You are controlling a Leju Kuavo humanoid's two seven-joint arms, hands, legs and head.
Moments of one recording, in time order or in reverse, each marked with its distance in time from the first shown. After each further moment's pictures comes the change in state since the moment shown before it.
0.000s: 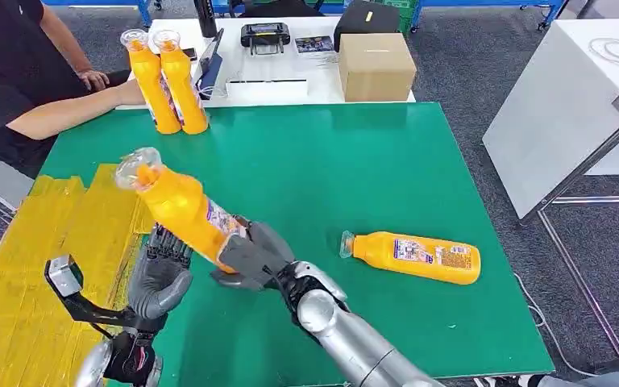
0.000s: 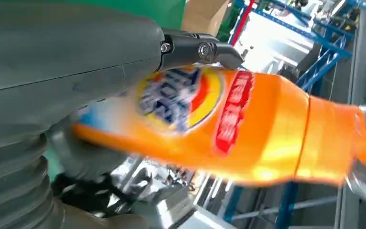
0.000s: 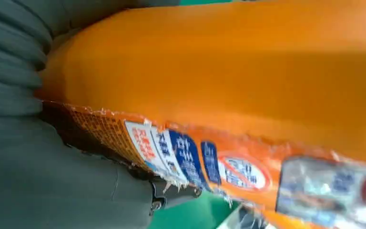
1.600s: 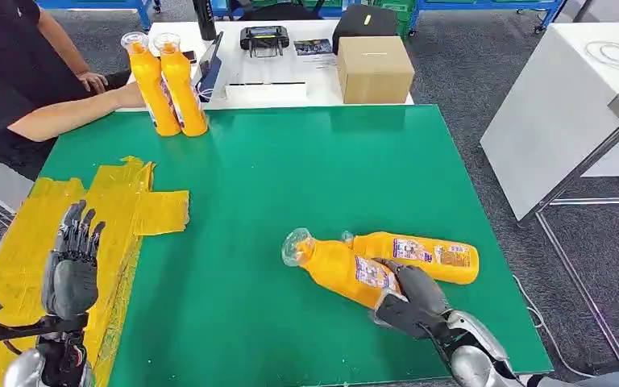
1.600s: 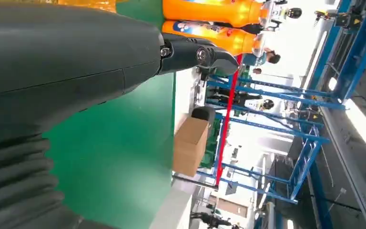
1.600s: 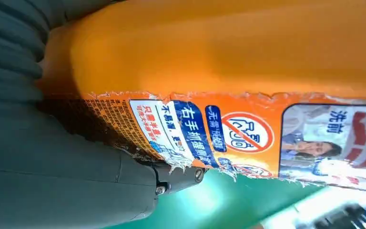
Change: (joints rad) left arm -0.038 0.063 0.414 0.057 -0.328 -0.023 -0.224; right arm 0.427 -0.577 -0.336 -0.517 0.106 0.028 -0.034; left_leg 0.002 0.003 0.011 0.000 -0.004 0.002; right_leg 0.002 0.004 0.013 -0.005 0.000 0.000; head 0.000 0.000
